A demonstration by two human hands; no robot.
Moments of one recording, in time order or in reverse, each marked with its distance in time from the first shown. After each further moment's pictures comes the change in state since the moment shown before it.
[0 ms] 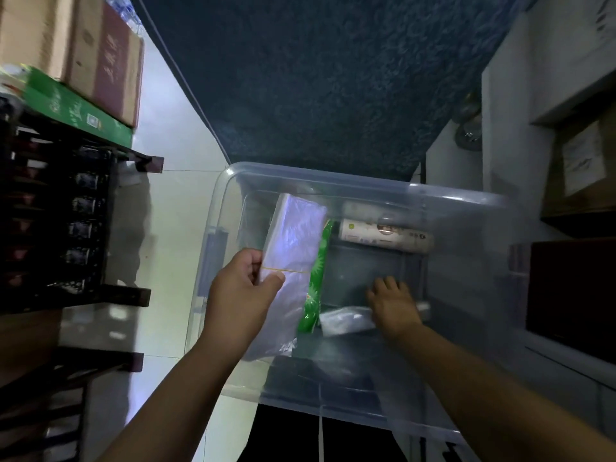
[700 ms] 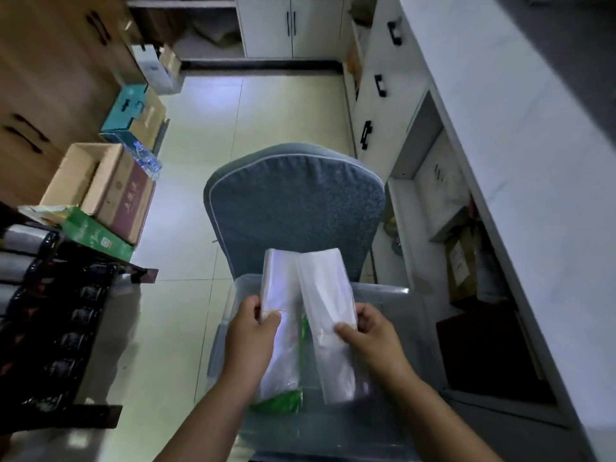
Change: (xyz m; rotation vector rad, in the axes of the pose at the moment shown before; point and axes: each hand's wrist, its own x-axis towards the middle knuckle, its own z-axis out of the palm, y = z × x) left_hand -0.061 0.113 -0.069 -0.243 -0.009 0.116; right_hand -0.169 -0.037 -0.243 1.618 0.514 0.156
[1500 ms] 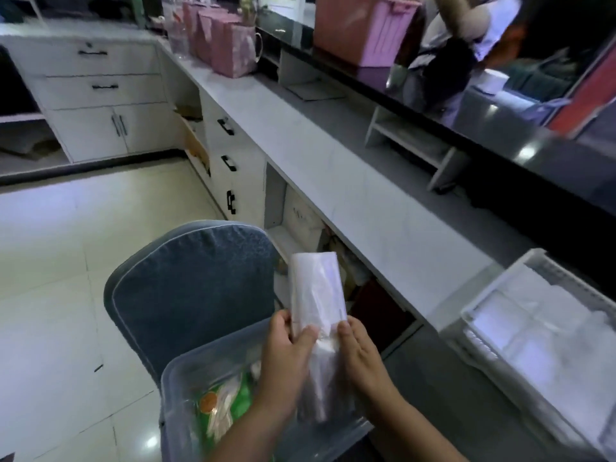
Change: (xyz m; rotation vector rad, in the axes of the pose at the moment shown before) left_hand -0.095 0.076 0.006 -0.249 -0.669 0.288; right_hand -0.150 -0.058 0.022 0.133 0.642 -0.109
